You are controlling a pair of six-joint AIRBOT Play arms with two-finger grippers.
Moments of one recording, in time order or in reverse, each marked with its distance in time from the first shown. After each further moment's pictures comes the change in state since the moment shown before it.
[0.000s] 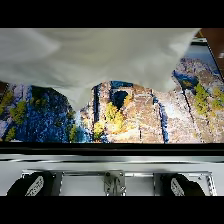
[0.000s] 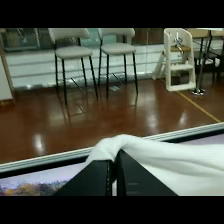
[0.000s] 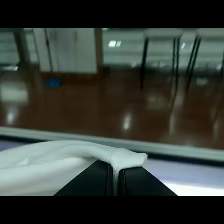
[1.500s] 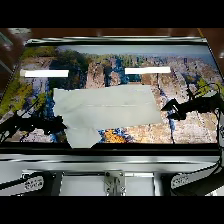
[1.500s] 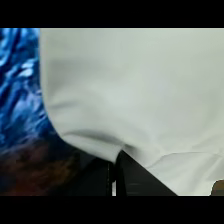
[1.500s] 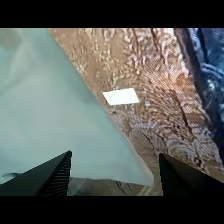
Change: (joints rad) left arm 0.008 -0.531 -1.392 -0.138 0.249 -0.058; right arm -0.174 -0.908 -0.579 0.109 0.316 0.089
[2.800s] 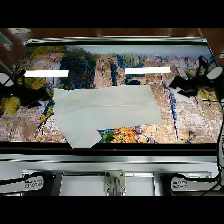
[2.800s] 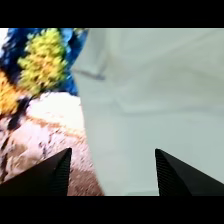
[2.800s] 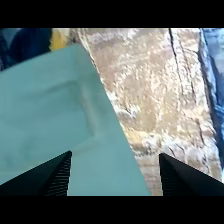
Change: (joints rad) left arm -0.013 -0.073 0.607 0.455 -0.272 -0.244; right arm 0.157 0.226 0.177 -0.270 -0.175 0.158
